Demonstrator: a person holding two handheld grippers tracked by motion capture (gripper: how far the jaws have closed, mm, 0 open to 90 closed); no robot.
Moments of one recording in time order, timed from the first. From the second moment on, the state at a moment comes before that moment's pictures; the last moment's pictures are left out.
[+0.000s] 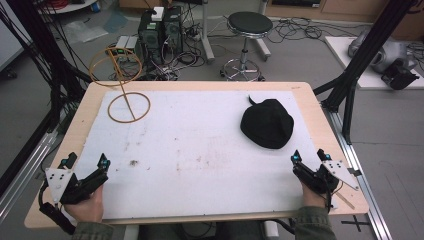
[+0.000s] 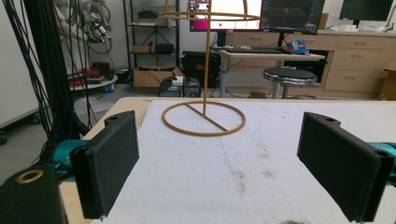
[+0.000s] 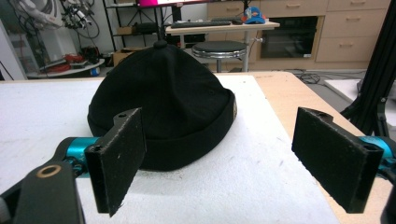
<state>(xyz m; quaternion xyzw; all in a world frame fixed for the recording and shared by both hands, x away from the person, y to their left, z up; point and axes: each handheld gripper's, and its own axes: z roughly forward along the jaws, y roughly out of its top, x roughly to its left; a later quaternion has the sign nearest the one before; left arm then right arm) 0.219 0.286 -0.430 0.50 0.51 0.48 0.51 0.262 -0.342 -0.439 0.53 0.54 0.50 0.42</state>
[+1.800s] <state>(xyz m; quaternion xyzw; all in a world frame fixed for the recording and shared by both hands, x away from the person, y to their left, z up) 0.217 0.287 -0.431 0.50 0.51 0.48 0.51 0.282 -0.331 -0.424 0.53 0.55 0.51 0.40</state>
